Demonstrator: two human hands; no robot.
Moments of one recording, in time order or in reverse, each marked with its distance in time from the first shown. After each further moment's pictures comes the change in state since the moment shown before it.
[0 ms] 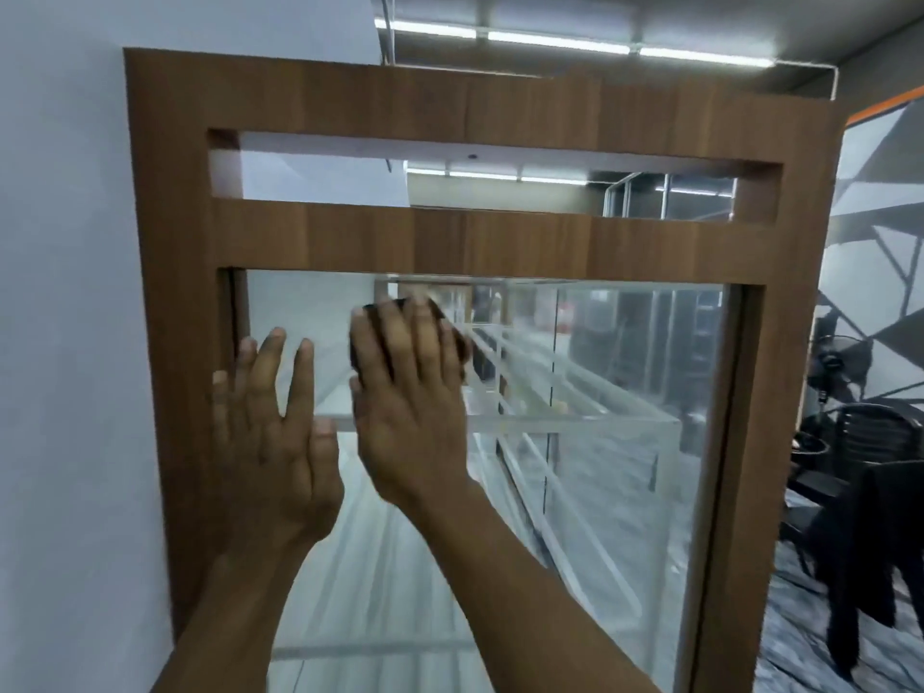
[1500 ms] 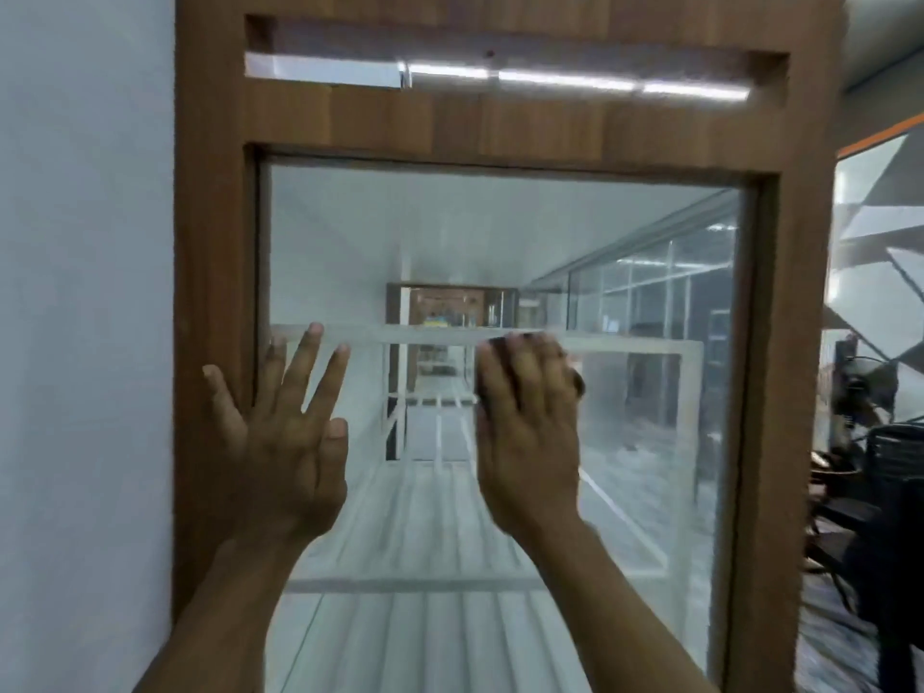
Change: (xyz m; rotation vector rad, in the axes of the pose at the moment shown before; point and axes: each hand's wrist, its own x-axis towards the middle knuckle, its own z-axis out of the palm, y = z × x) left_hand -0.095 -0.018 0.026 0.048 0.013 0.112; right_hand -0.144 0.062 -0.015 -0.098 0.080 0.047
